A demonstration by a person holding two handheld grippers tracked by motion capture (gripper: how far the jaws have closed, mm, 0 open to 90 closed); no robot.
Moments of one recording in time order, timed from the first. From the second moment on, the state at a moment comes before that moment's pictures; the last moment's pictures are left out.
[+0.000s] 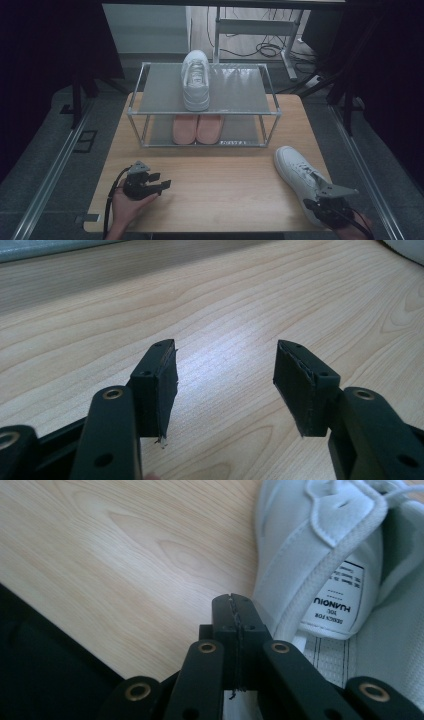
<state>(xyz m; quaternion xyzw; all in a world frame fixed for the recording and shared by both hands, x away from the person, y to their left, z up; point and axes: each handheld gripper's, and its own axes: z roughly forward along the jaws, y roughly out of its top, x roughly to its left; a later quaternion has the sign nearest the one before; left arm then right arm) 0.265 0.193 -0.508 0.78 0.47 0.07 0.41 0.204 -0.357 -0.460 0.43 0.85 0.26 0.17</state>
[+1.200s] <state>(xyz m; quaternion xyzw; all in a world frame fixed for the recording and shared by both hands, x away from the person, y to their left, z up) 0.266 0.197 -0.509 0.77 0.48 0.07 0.41 0.222 -0.388 -0.458 0.45 0.84 0.25 0.17</state>
